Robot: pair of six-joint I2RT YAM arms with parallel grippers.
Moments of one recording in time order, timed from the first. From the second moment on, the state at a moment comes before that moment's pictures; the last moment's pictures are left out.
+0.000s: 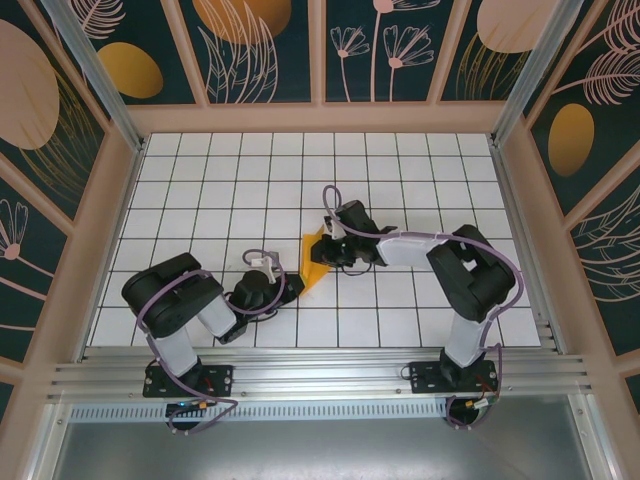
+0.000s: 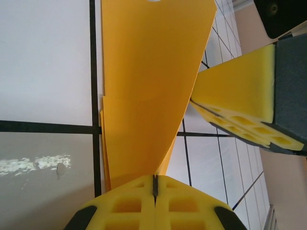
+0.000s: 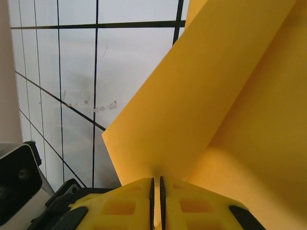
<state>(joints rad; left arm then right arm) -0.78 1.78 0.21 1.15 0.10 -1.11 0.69 1.81 0.96 -0.01 -0.50 0.75</state>
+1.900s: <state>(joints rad) -0.79 1.61 0.38 0.58 0.06 -0.98 0.70 1.91 1.03 -0.03 -0.45 0.75</state>
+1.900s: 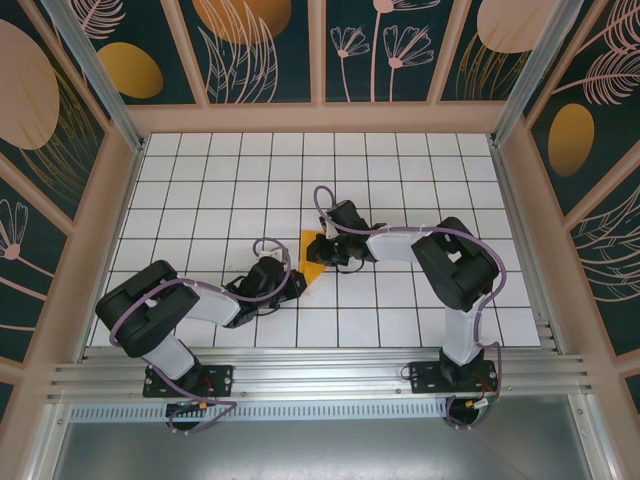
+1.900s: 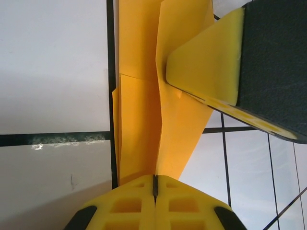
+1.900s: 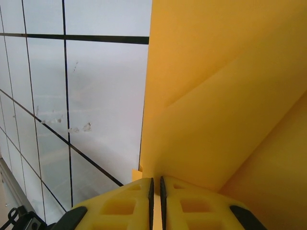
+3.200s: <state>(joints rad) -0.59 1.71 0.23 0.96 0.37 -1.24 0.70 1.88 1.01 0.05 -0.56 0.75</state>
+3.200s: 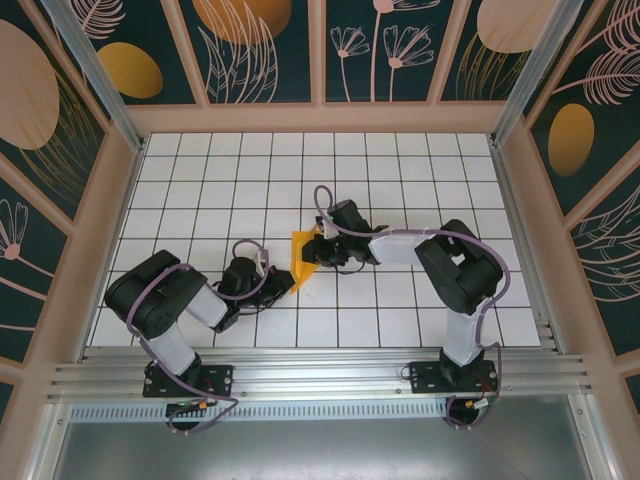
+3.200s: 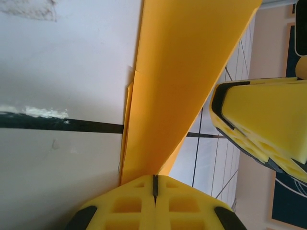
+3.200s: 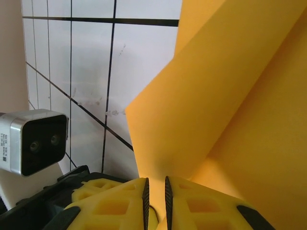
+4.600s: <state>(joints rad) -0.59 1.52 0.32 0.55 0.30 -1.07 0.71 1.98 1.08 0.07 -0.58 0.75</state>
